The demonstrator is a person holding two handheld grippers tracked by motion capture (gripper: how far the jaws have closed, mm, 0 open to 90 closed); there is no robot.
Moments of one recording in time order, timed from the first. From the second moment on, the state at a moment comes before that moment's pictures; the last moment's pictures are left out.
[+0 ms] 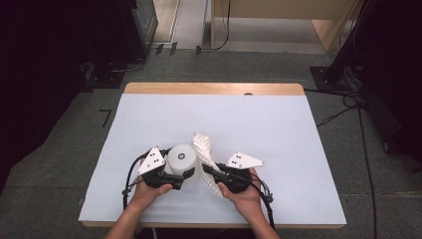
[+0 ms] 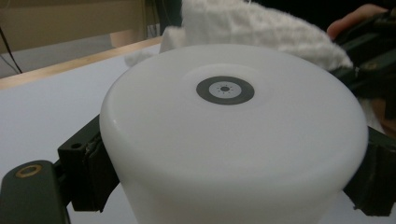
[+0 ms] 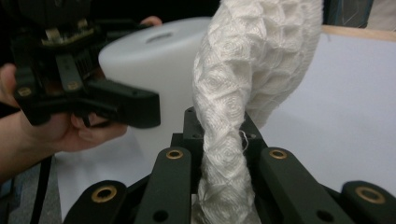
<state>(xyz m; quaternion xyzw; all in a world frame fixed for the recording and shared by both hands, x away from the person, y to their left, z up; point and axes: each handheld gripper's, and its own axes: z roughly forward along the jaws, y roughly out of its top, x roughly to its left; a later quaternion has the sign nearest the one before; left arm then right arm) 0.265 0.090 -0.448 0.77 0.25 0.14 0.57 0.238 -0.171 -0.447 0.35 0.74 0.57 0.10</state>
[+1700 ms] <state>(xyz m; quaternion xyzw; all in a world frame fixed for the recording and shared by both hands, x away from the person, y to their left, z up) 0.267 0.088 -0.448 0.77 0.25 0.16 0.57 0.242 -0.164 -0.467 0.37 0.75 0.54 0.08</state>
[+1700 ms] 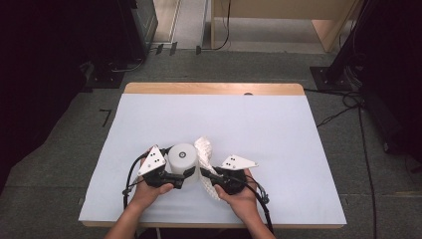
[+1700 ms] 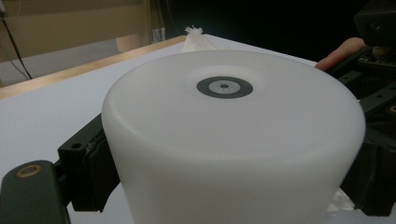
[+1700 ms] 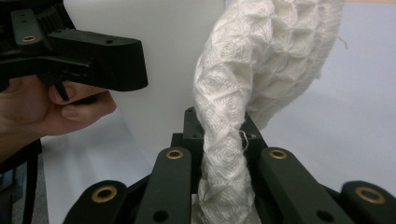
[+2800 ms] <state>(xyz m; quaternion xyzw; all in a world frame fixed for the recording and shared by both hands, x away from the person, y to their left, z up) 0.253 0.071 -0.461 0.74 0.35 0.24 0.52 0.251 -0.183 -0.463 0.39 0.73 0.55 0.09</state>
